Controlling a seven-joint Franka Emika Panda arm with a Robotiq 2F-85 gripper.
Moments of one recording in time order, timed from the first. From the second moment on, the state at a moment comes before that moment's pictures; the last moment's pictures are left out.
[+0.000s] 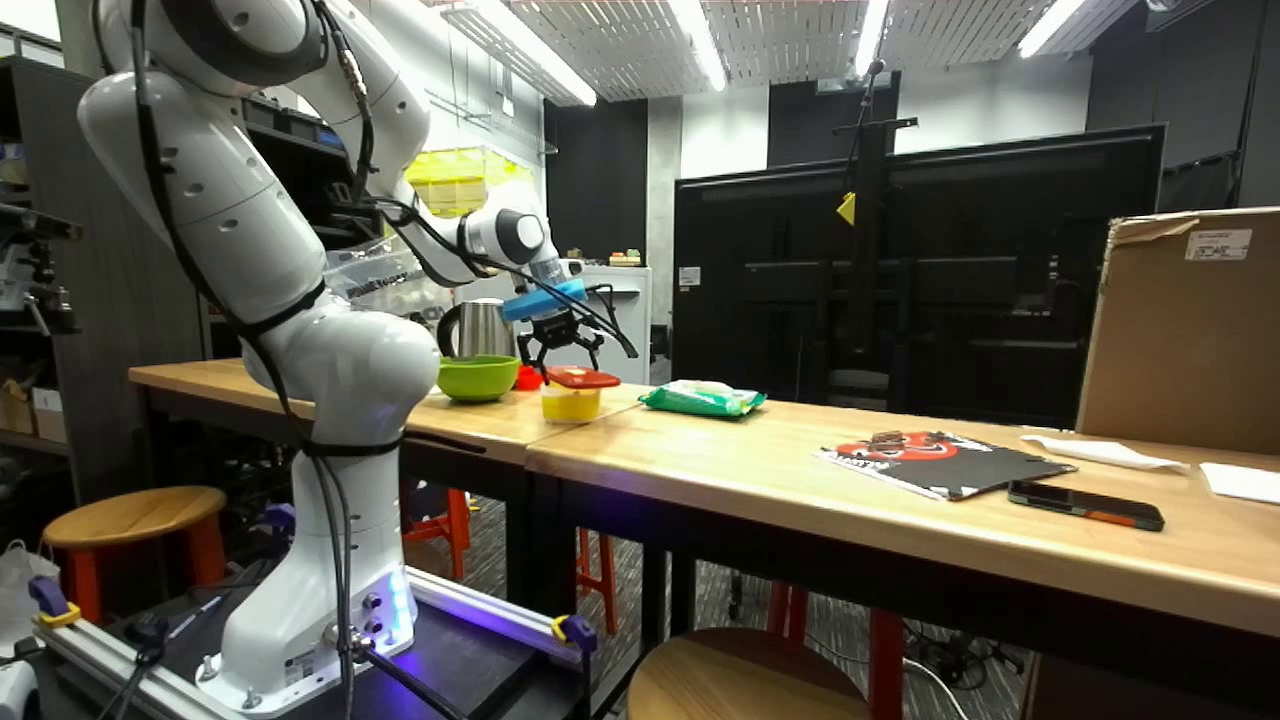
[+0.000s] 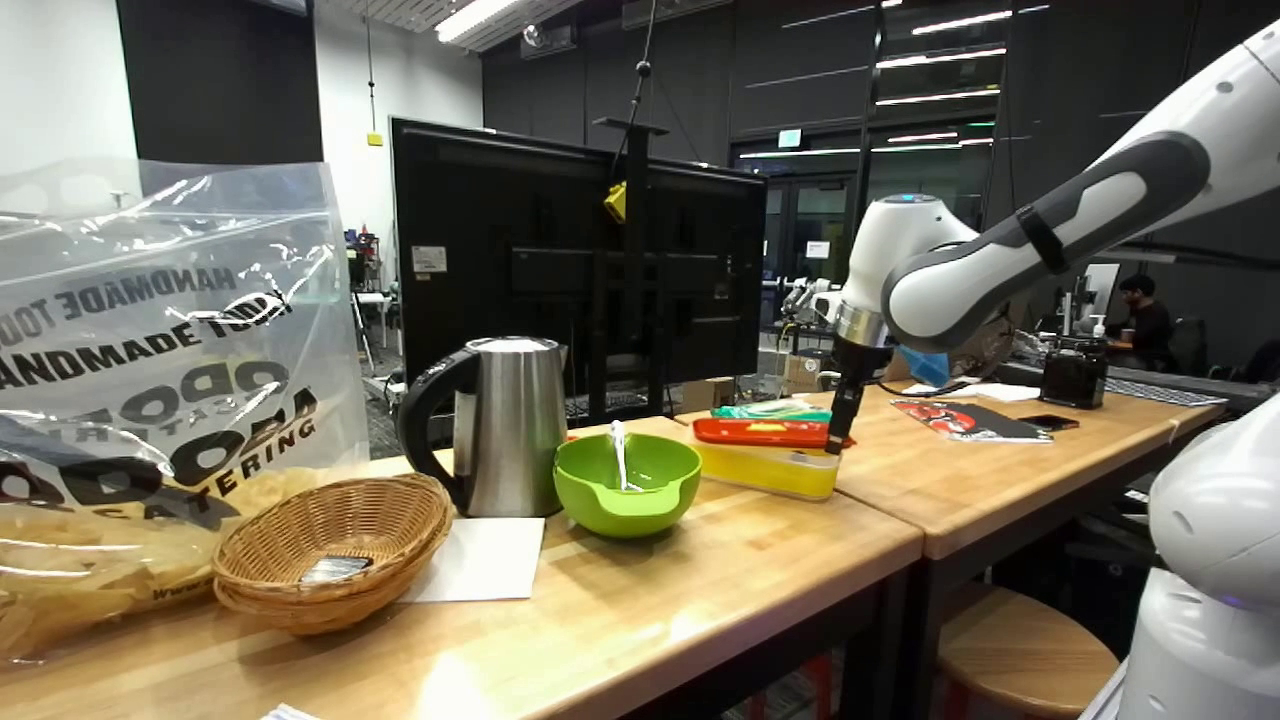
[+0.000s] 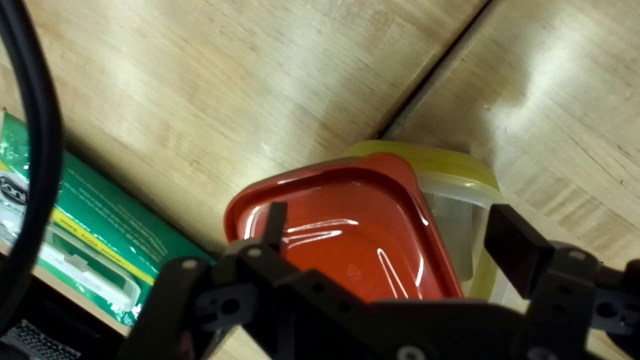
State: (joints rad) arm 0.02 -0.62 -0.10 -2.78 -0.34 2.46 -0.36
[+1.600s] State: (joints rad) arm -0.03 -0.58 -0.10 -2.78 -0.34 2.53 -0.36
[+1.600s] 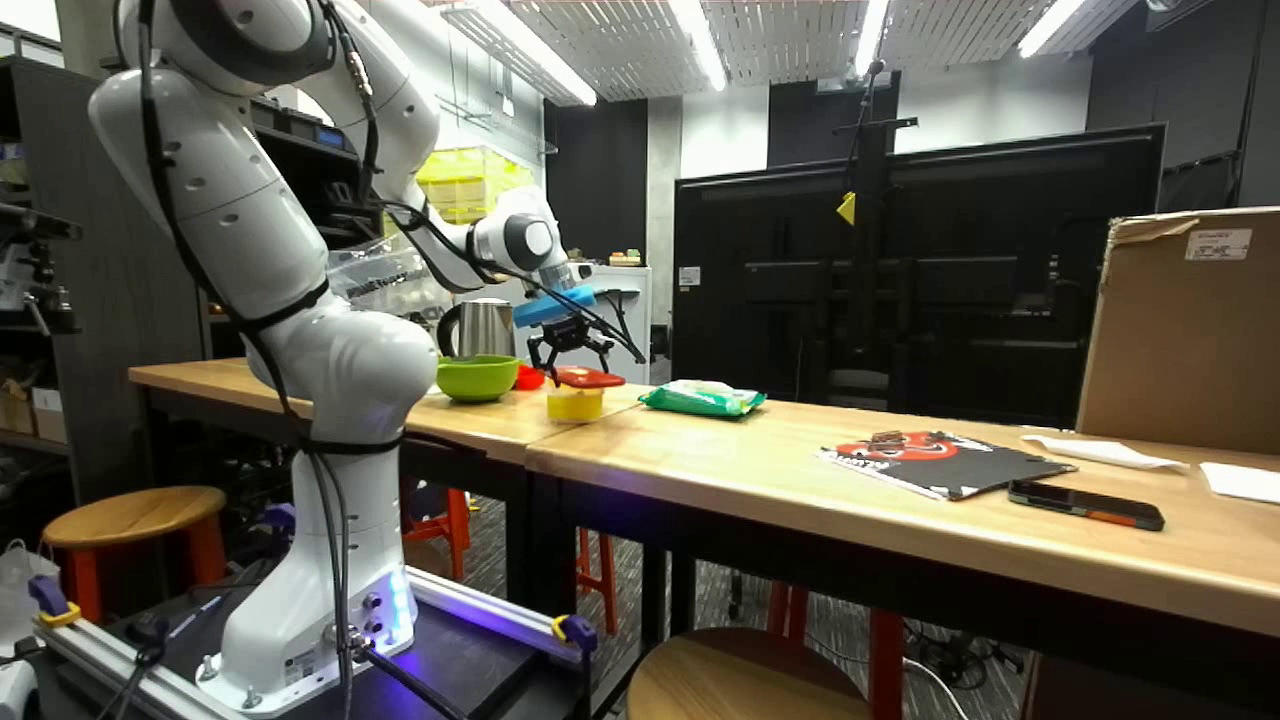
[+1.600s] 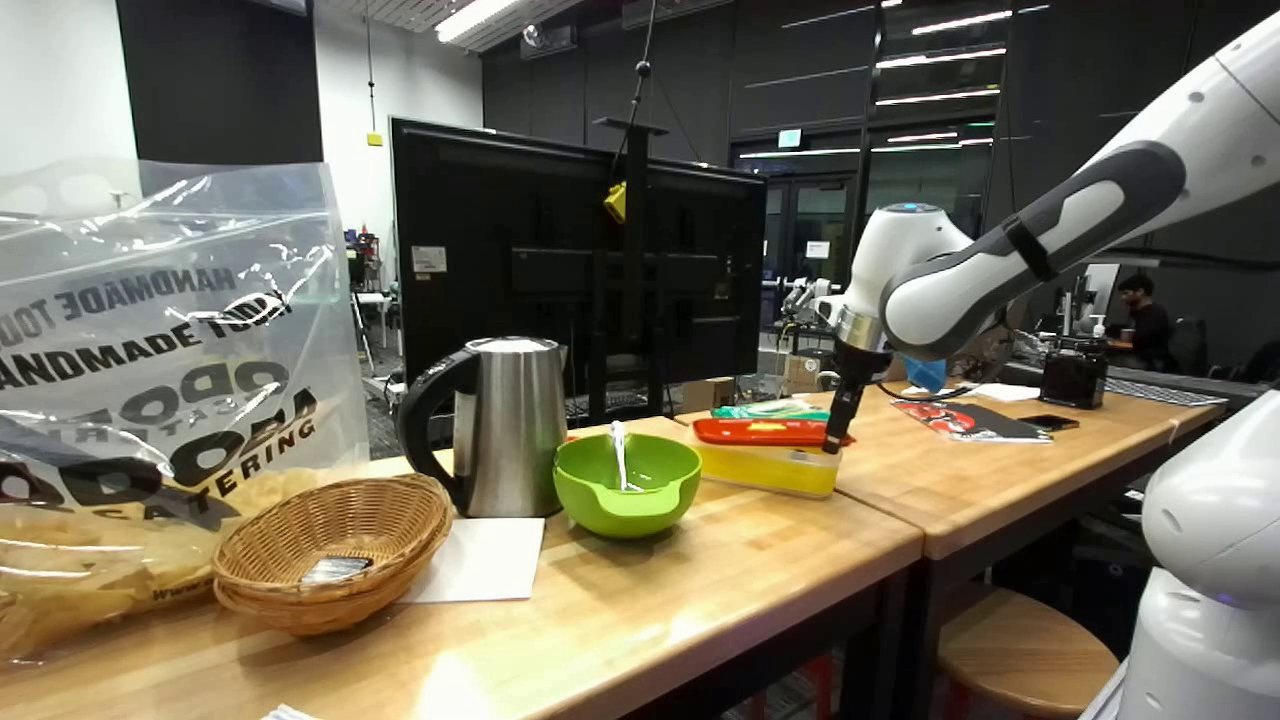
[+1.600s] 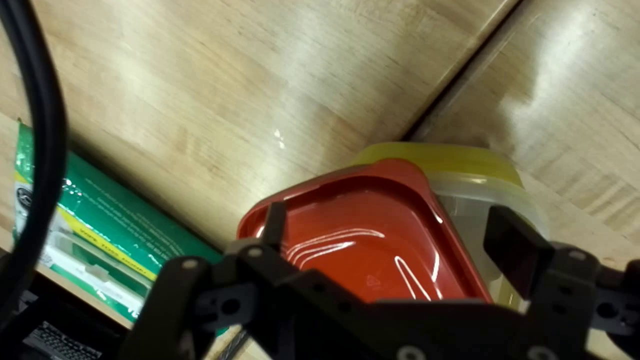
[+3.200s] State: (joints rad) arm -0.05 -0.55 -0.04 -2.77 -0.39 2.61 -0.36
